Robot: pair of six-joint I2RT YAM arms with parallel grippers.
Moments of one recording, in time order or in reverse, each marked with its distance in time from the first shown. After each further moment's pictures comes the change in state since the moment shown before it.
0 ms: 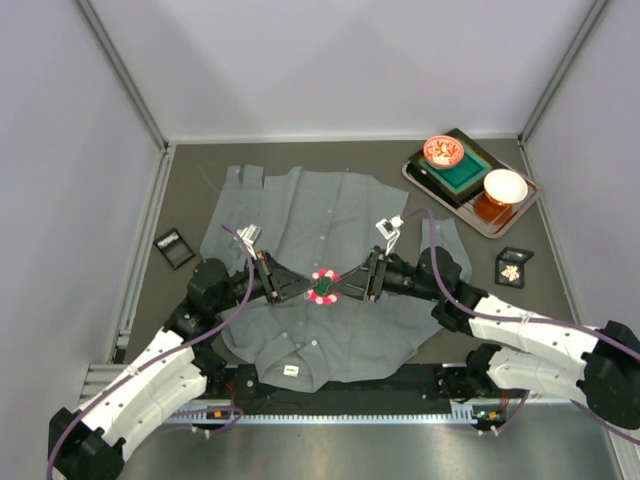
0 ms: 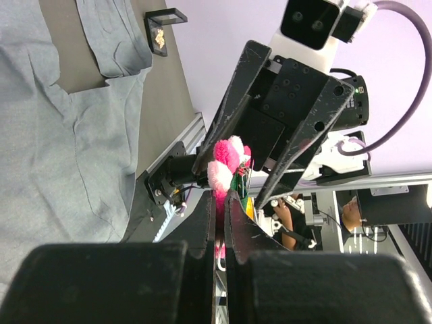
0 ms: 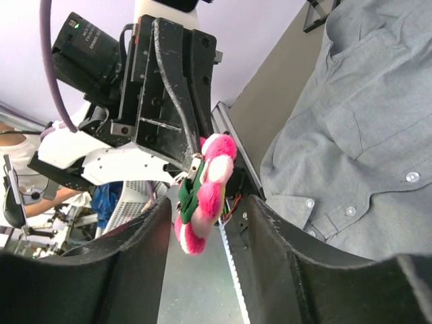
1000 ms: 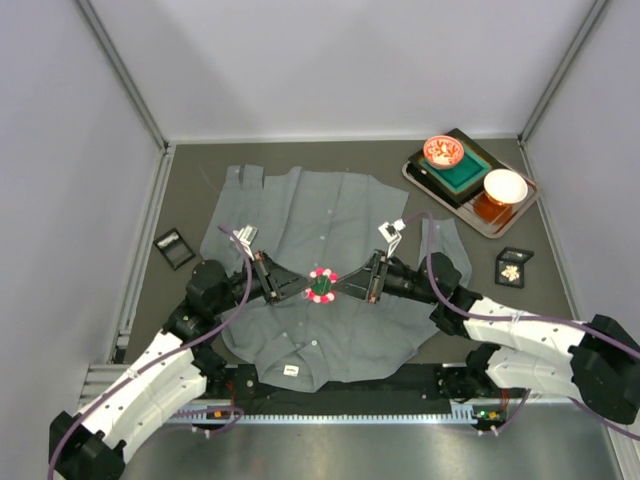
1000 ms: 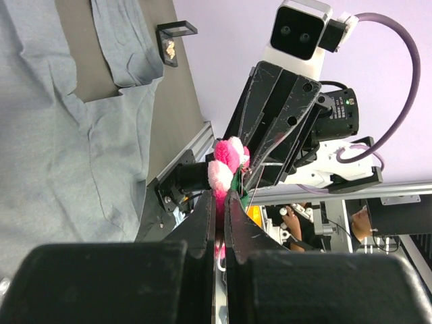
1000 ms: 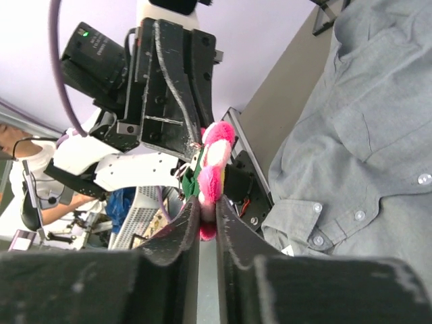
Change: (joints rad) left arm 0.003 -0.022 -0.009 -0.012 -0.027 0.016; right arm -0.005 0.015 -0.076 0.166 -0.005 0.064
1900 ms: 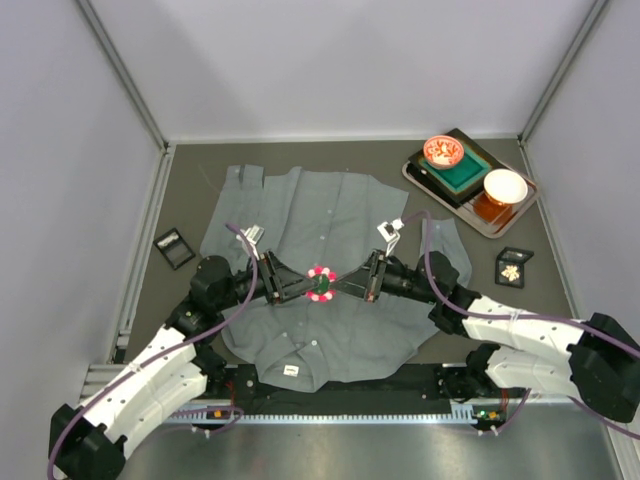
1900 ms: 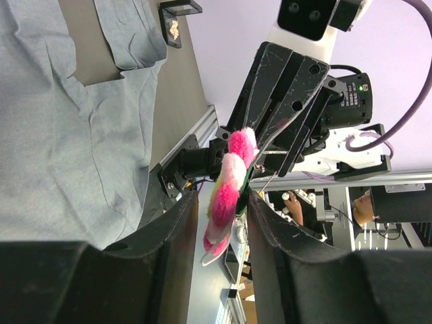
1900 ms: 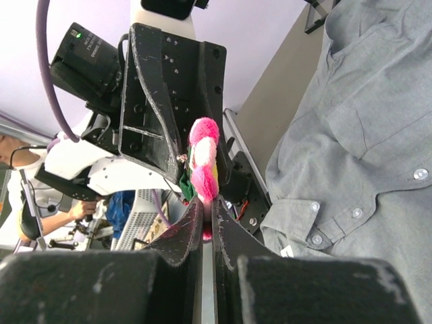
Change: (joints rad) left arm 0.003 0.052 0.023 -0.035 0.047 0.039; right arm 0.000 0.019 0.008 -0.029 0.023 0.011
